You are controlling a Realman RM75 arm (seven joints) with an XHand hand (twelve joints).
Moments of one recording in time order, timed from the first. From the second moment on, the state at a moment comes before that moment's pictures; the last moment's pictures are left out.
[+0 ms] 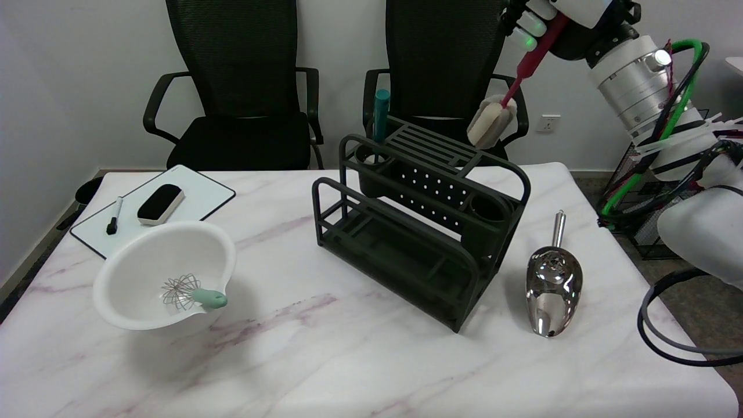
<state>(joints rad) 0.01 -0.75 -1.39 1.84 0.55 0.23 1.92</state>
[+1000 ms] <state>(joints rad) -0.04 -0.71 -1.46 1.75 0.56 0.32 1.93</state>
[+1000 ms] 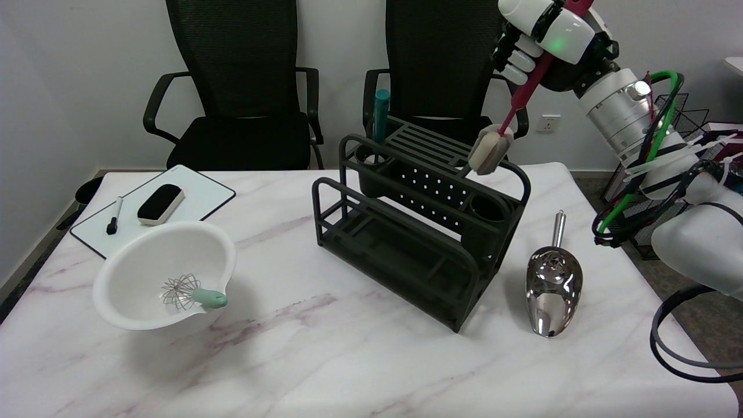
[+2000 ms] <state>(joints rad) -0.20 -0.74 -1.40 1.68 0.57 0.43 1.93</state>
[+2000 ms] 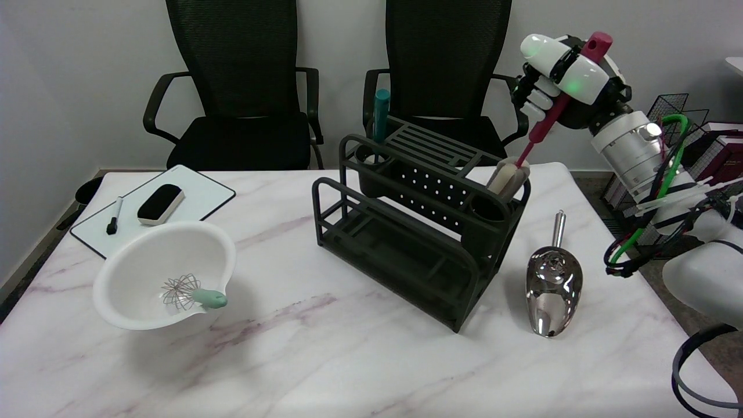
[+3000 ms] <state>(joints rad) -0.18 -0.75 -1.46 1.62 0.57 0.45 1.93</state>
